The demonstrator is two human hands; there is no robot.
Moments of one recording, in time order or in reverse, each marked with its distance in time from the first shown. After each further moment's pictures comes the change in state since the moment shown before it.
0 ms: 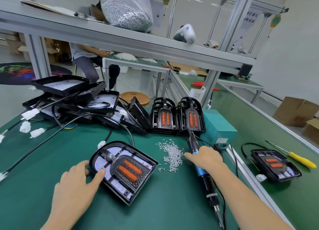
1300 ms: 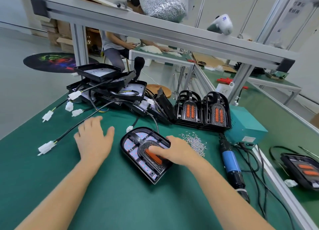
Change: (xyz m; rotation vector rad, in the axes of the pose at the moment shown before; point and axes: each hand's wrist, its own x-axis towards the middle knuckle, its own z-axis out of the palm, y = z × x) left_hand 0.056 -0.009 -0.022 0.060 0.390 0.043; right_hand -0.083 -0.118 0.014 0.305 -0.294 -0.493
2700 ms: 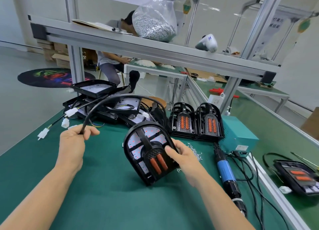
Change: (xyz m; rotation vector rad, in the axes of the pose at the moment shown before) left_hand 0.036 -0.012 -0.024 -0.983 -0.038 -0.065; right_hand -0.013 0.023 -0.004 0.940 0.113 -0.237
